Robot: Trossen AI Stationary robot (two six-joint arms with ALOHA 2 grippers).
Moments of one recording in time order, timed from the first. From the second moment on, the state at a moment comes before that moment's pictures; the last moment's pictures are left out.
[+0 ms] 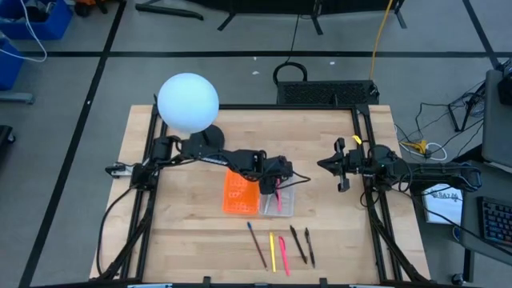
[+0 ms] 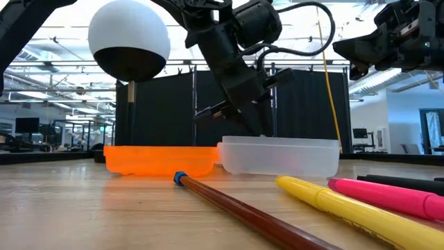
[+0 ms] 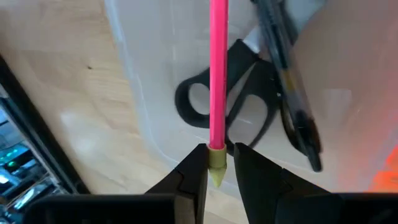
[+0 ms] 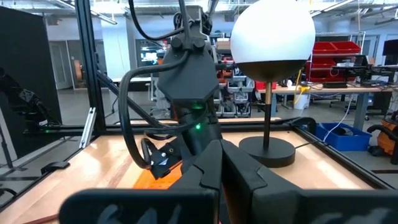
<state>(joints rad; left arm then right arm) 0.00 2.15 1.63 -0.49 -0.23 1.67 -0.14 0.33 0.02 0.45 -0.13 0.04</state>
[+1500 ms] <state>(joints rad) -0.40 1.76 1.54 -0.87 -0.26 0.80 -0.14 0.34 0.02 0.42 -0.13 0.04</state>
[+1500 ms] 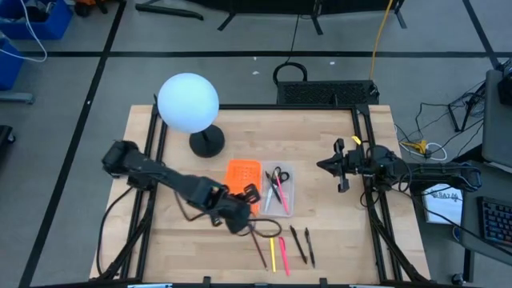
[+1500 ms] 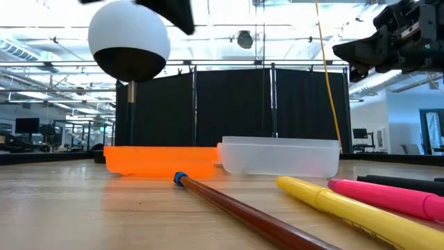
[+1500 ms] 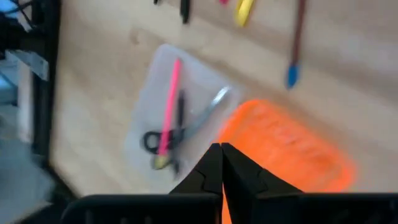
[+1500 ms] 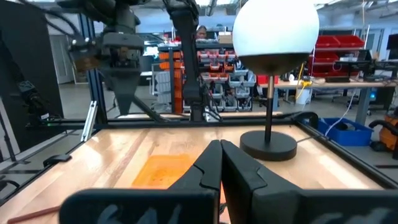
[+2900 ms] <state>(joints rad) -0.48 0.65 0.06 0.73 -0.21 0.42 -0.14 0.36 0.02 0.32 -0.14 0.20</state>
